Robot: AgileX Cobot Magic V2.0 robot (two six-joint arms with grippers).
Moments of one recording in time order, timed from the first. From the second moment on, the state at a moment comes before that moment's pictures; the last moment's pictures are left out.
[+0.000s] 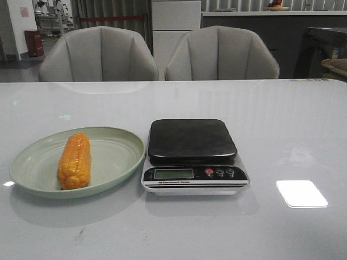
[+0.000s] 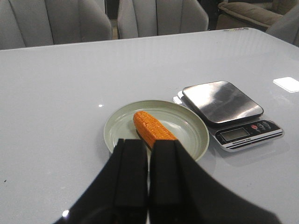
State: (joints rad) left arm -0.44 0.05 -0.36 0.09 0.62 -0.15; right arm 0.40 0.24 -0.21 0.15 0.07 -0.04
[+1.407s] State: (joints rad) left arm -0.17 0.00 0.01 0.13 0.02 -0.15; right arm 0.40 0.24 -0.21 0.15 0.07 -0.04
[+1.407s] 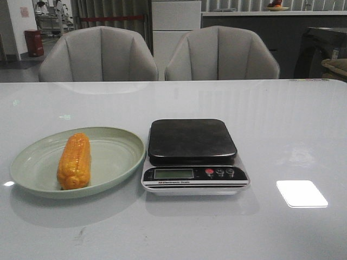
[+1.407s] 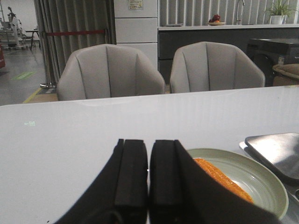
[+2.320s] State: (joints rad) left arm -0.14 -0.01 0.01 0.13 0.02 -0.15; right arm 0.40 0.23 -0.21 0.15 0.07 -0.04
